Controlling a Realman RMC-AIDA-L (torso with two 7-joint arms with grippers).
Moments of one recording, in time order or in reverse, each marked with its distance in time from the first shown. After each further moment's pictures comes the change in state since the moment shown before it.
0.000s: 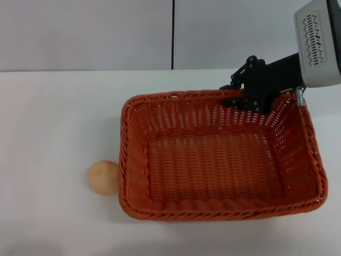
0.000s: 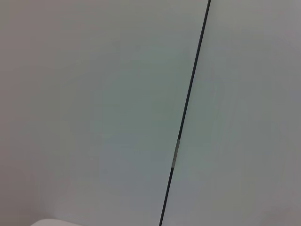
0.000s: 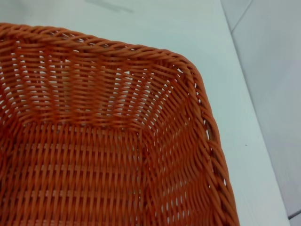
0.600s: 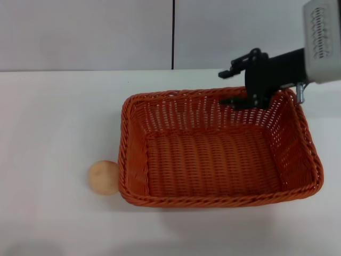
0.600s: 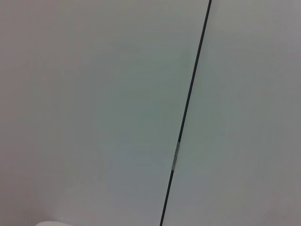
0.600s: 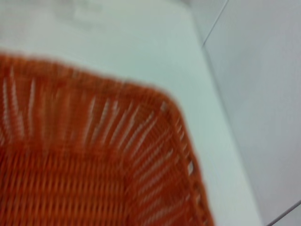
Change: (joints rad) left arm 0.007 -0.001 0.000 0.000 0.000 0.013 0.000; right arm -0.076 0.025 0.003 -0.117 0.073 0.012 0.055
